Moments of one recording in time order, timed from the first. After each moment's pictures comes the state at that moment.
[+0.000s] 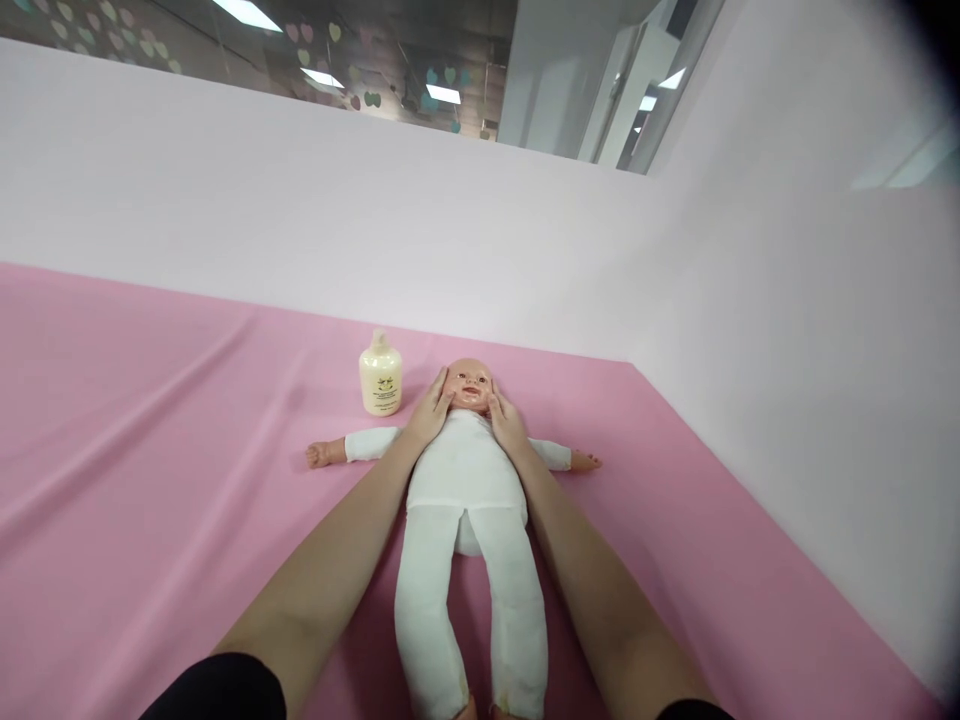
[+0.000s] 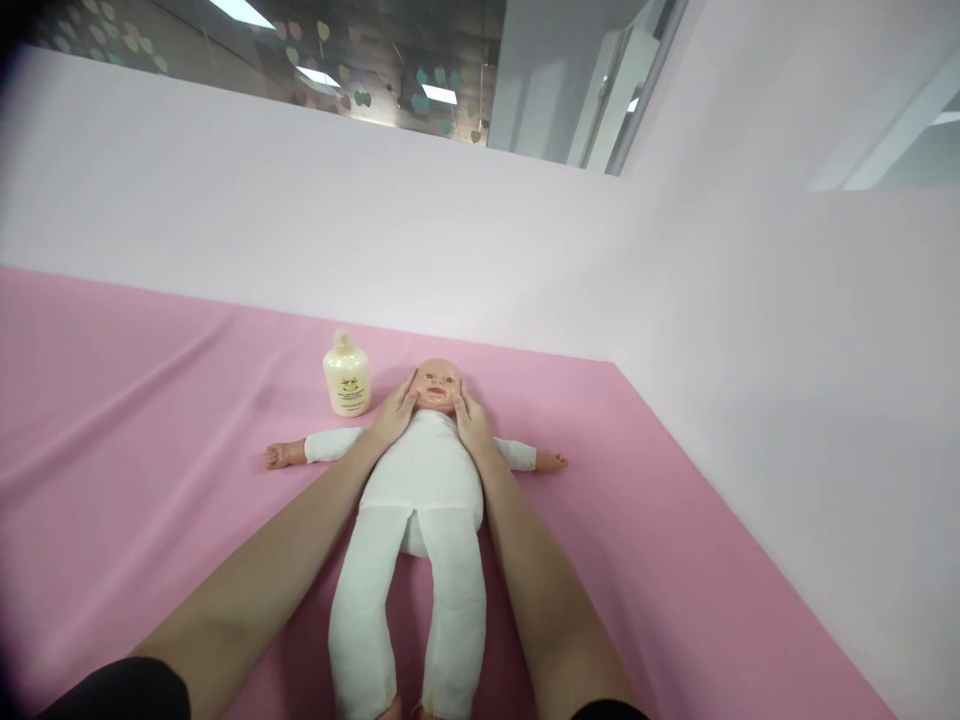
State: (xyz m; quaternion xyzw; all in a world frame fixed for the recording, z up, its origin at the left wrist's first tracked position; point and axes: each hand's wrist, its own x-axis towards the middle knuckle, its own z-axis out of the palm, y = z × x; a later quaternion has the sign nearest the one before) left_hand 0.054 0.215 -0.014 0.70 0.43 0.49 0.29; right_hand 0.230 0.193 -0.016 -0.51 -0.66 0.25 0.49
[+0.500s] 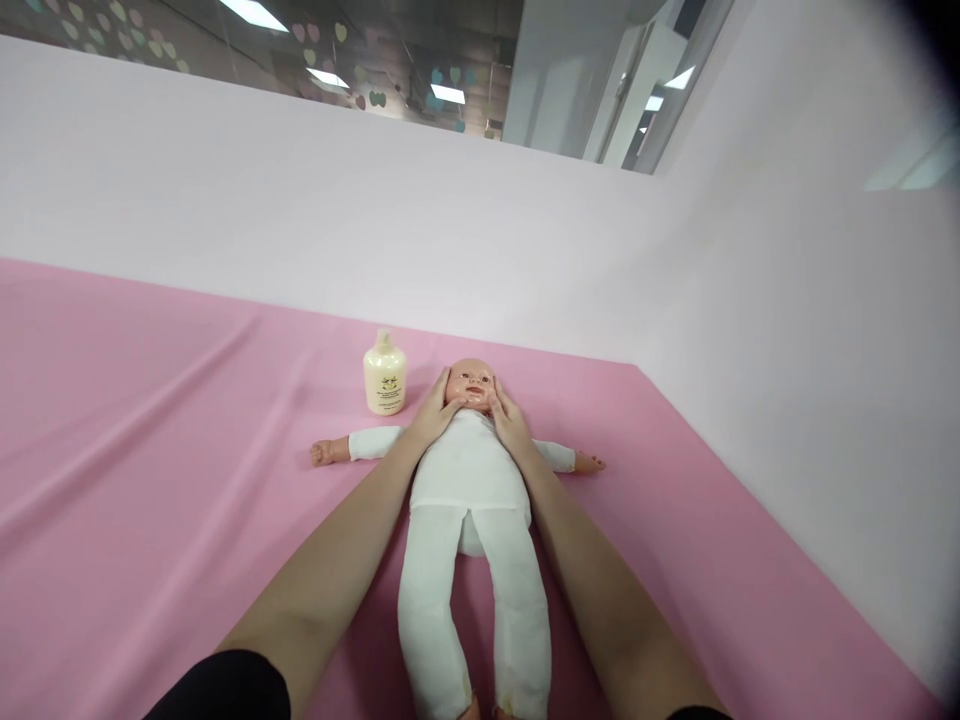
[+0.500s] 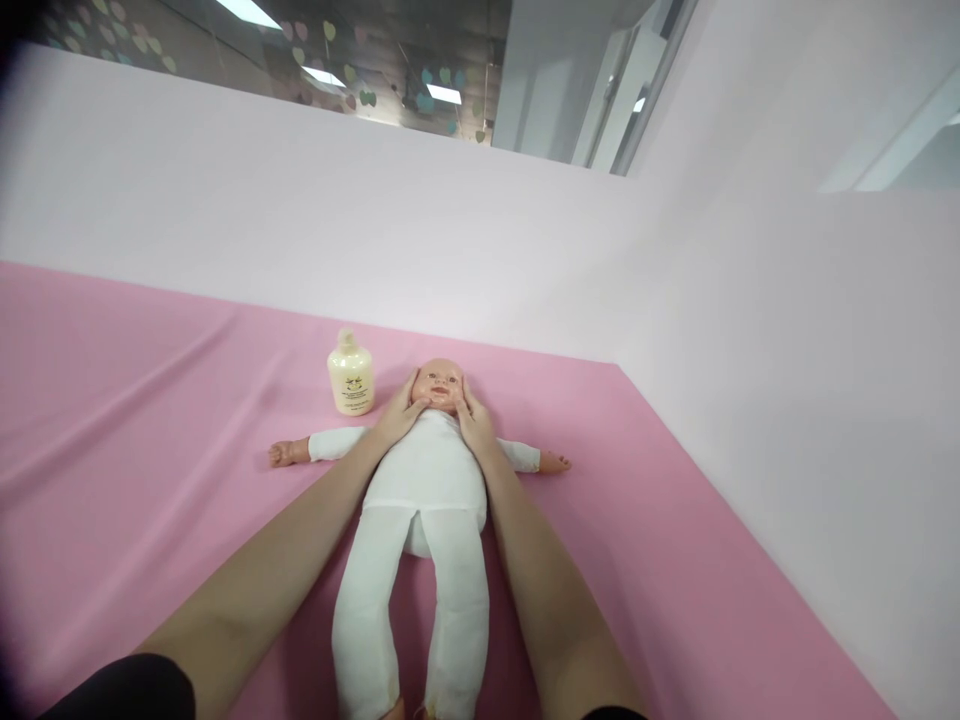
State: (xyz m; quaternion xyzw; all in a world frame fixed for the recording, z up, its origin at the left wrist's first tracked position) left_hand 0.055 0.219 -0.019 0.70 0.42 0.48 0.32; right_hand 0.230 0.190 -0.011 -0.52 -0.65 0.27 0.49
